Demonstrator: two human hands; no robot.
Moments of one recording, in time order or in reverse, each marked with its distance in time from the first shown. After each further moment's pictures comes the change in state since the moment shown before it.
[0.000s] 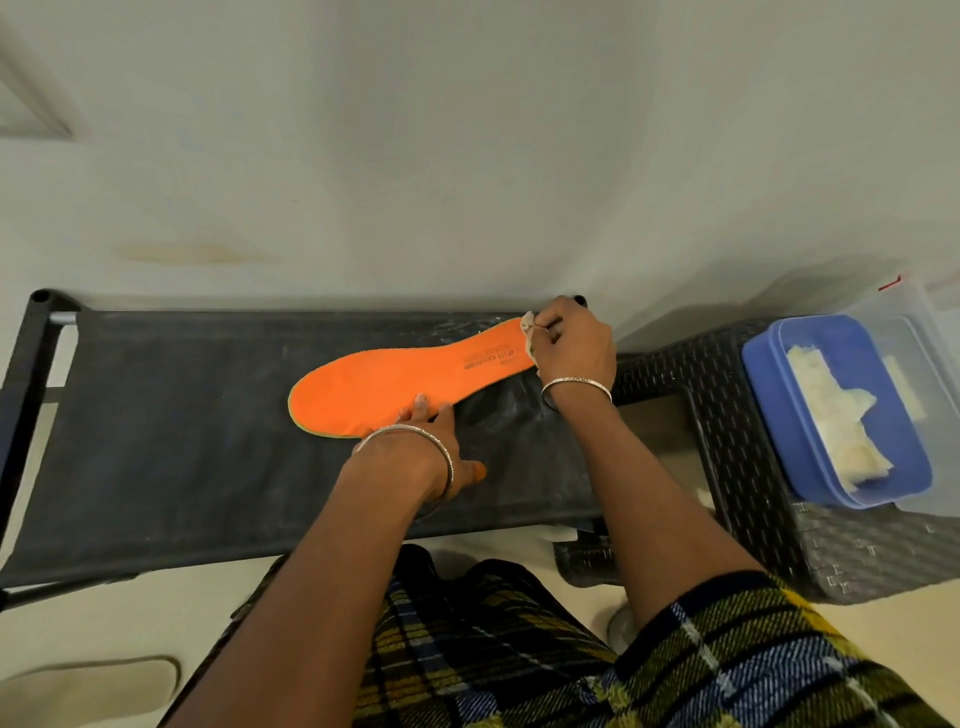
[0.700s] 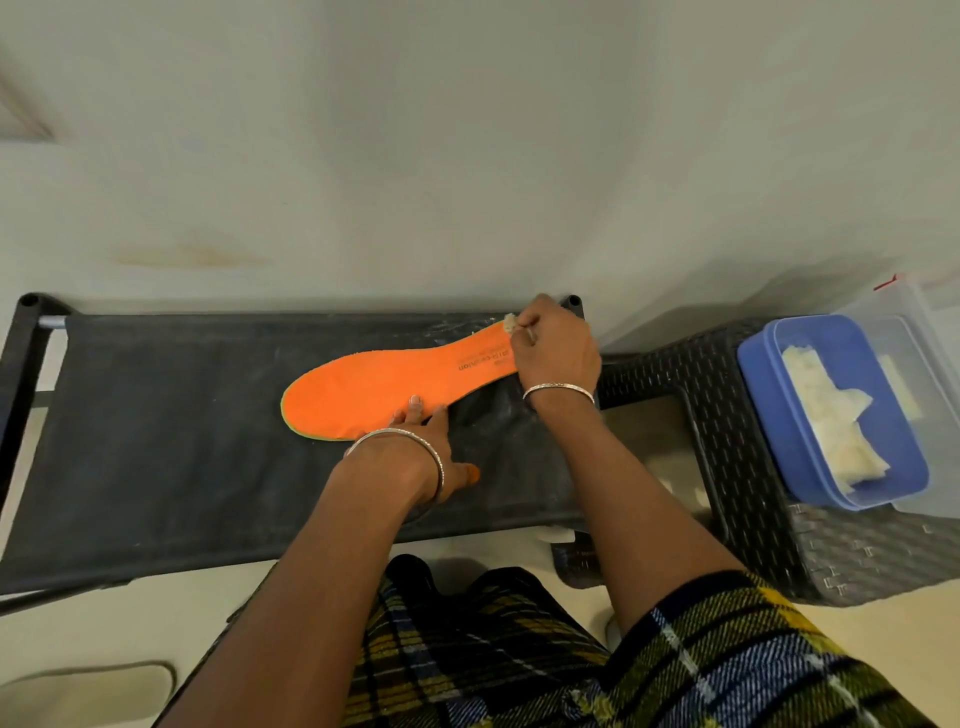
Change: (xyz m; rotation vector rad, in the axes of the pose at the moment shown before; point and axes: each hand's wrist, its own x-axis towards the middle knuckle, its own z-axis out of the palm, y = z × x) left_hand -0.001 -0.002 -0.001 -0.003 -0.023 0.004; right_hand -0.009 -0.012 0.003 -0.109 -0.020 -0.077
